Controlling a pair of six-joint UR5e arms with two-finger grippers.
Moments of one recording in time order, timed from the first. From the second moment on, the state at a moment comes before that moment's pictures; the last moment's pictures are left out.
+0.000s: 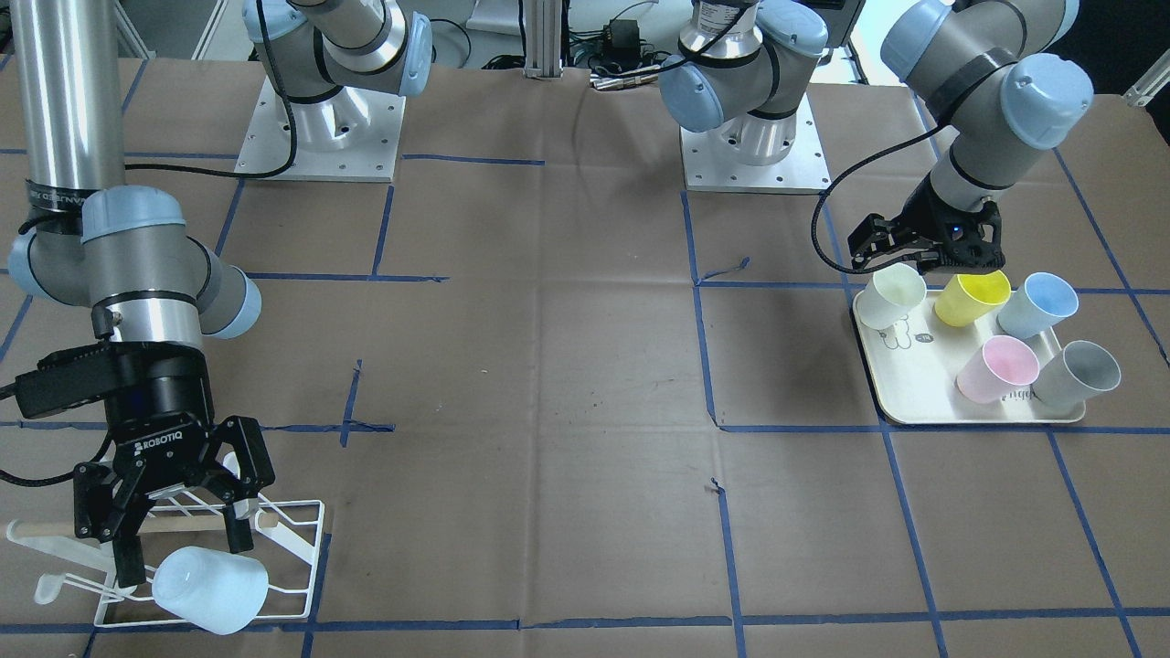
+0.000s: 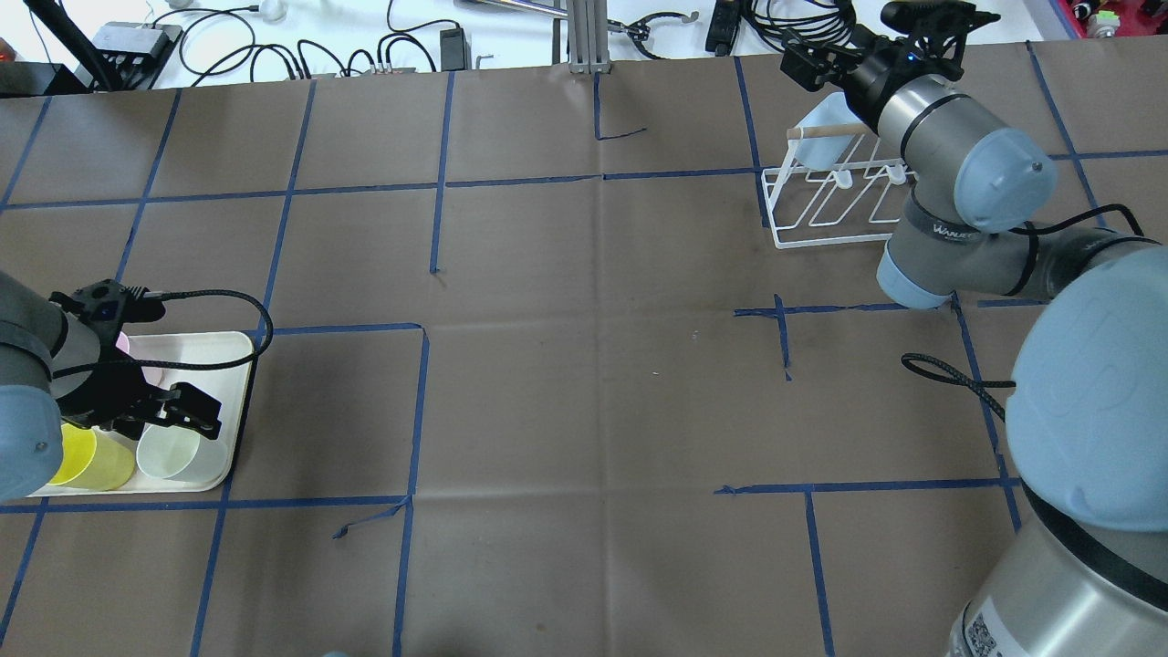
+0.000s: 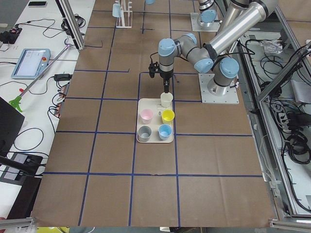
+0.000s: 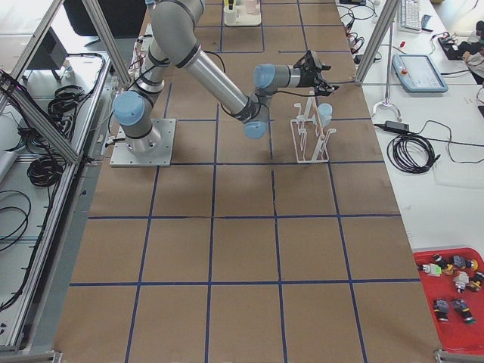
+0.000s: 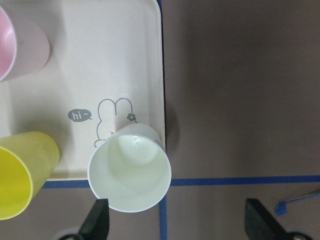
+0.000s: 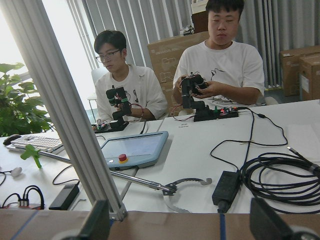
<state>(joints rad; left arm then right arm) -1.00 -1.44 -2.26 -1.06 1.62 0.59 1.39 -1.04 1.85 -3.70 -1.05 0.14</state>
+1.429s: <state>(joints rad) -1.00 -1.56 -2.31 -0.93 1.63 0.59 1.62 -1.13 1.86 -3.63 -0.91 1.24</state>
